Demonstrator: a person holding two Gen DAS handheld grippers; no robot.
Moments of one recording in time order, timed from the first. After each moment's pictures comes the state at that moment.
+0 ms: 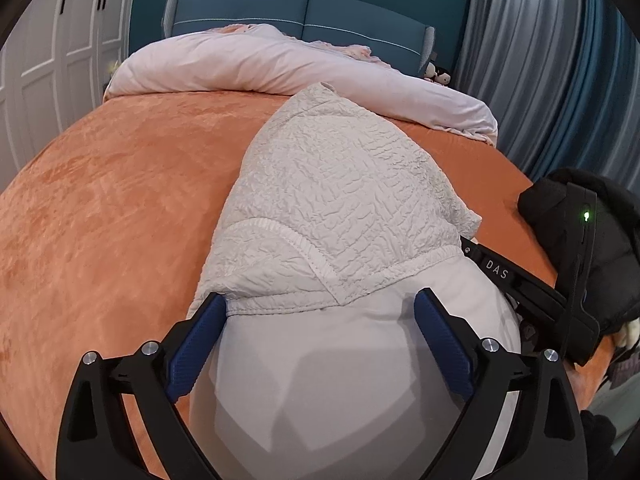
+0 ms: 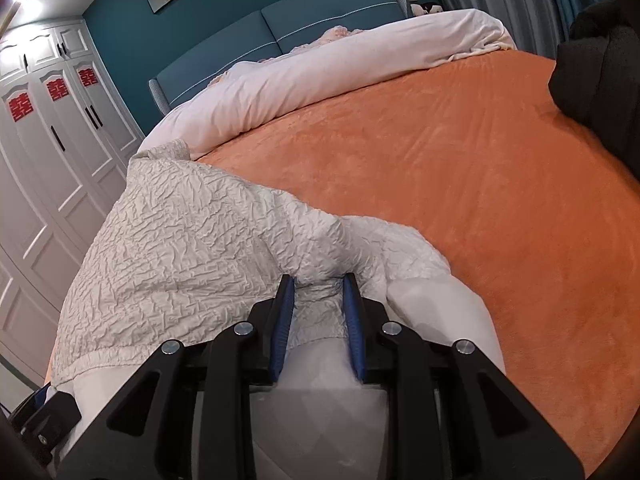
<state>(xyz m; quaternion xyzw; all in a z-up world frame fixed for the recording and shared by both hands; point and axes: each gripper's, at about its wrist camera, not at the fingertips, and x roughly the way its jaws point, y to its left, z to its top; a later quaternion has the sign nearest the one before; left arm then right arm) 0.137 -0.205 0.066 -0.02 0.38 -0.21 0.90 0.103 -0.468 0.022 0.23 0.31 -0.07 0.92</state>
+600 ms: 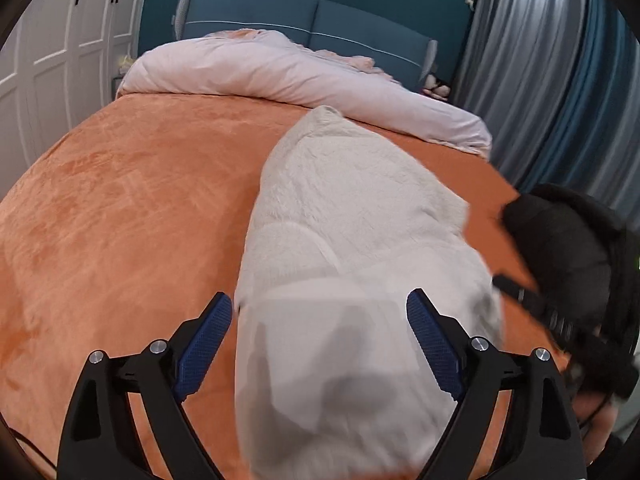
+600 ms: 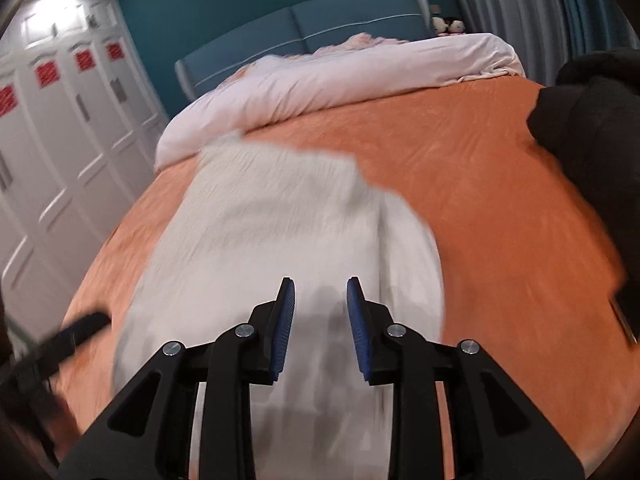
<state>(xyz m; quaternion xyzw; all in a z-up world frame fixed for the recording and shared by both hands) 0.087 -0.152 0.114 -0.05 0.38 -0.22 0.90 -0.013 -0.429 0.093 0.18 0.33 -0.04 0.92</state>
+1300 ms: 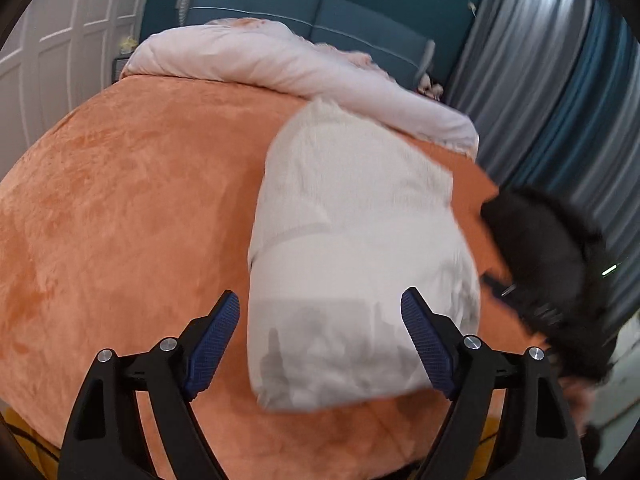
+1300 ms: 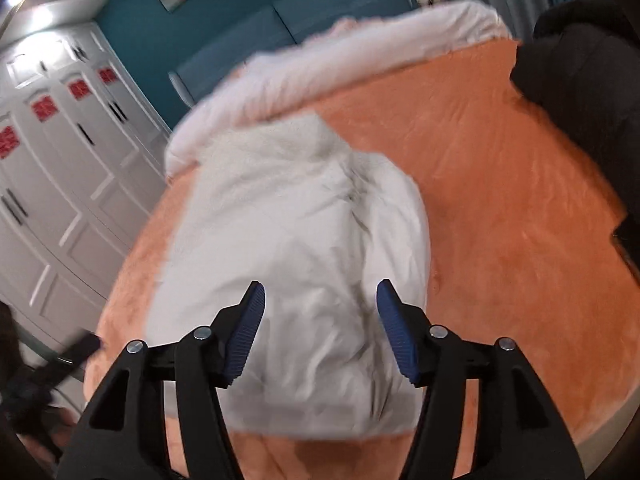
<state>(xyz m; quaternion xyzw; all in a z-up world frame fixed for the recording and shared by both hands) 0.072 -0.119 0.127 -0.09 0.40 -0.23 0.88 -0.011 -0.447 0.081 0.26 0.35 -0.03 0.90</state>
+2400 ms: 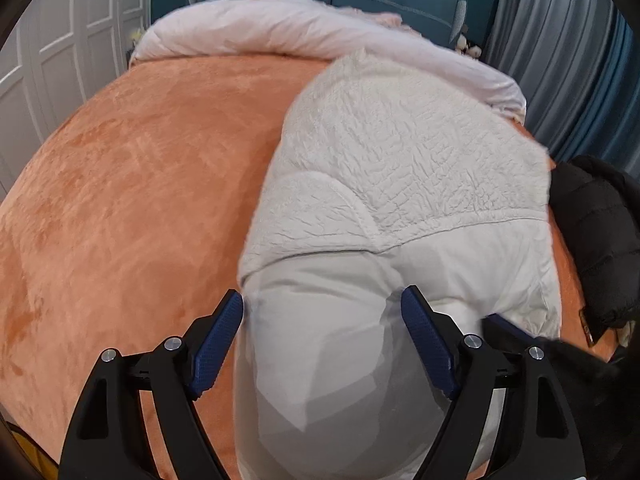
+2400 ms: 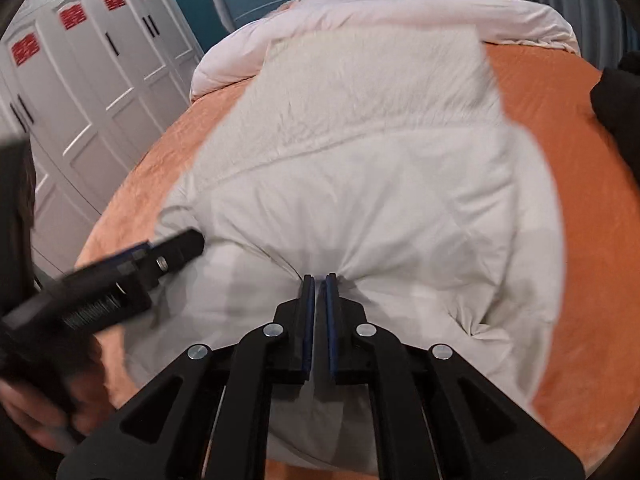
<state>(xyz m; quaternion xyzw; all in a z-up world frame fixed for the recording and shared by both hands) 0.122 -0.185 0.073 -0.01 0.45 -0.16 0.88 0.043 -0.391 0.052 0.15 0.41 0.04 0.90</state>
